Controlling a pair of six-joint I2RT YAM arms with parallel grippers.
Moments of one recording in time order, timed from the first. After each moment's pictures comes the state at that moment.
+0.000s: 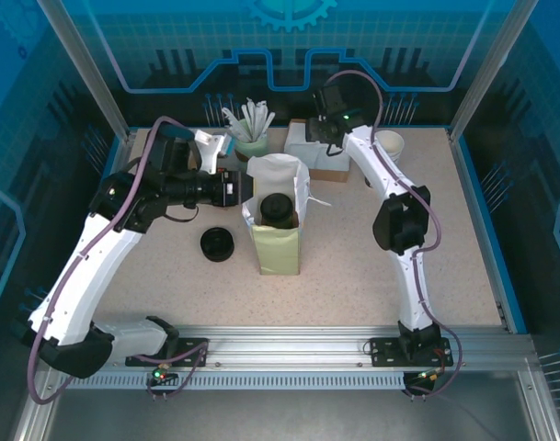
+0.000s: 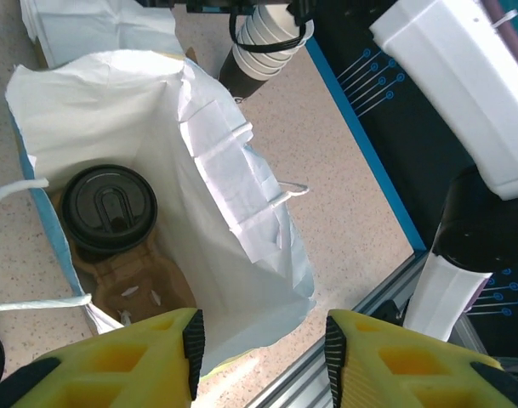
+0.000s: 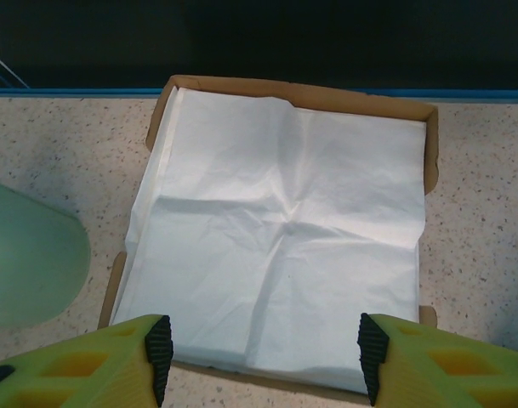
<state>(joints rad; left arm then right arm) -0.47 1.24 1.65 -1.03 0.38 -0.43 0.38 2.34 2.39 -0.89 0.23 0.29</state>
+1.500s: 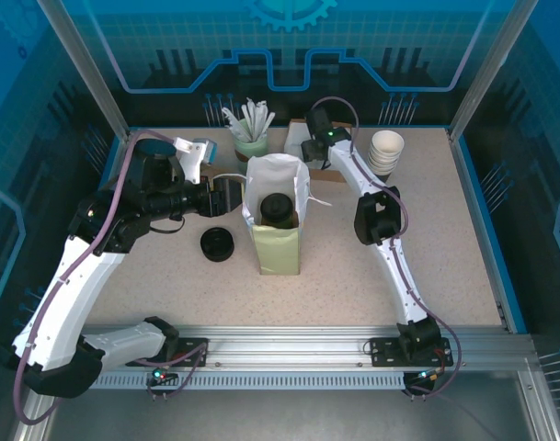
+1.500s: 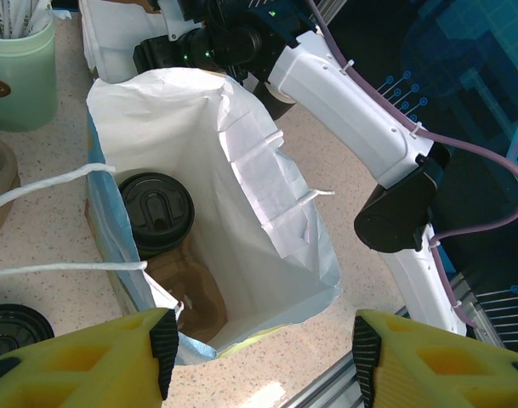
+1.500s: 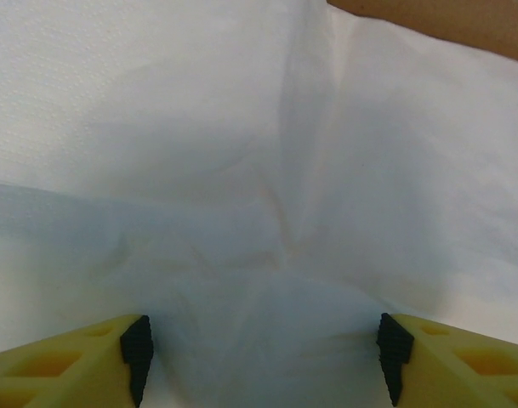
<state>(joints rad) -0.47 1.12 1.59 -1.03 0.28 -0.42 0.35 2.74 2.68 -0.88 0.28 0.11</state>
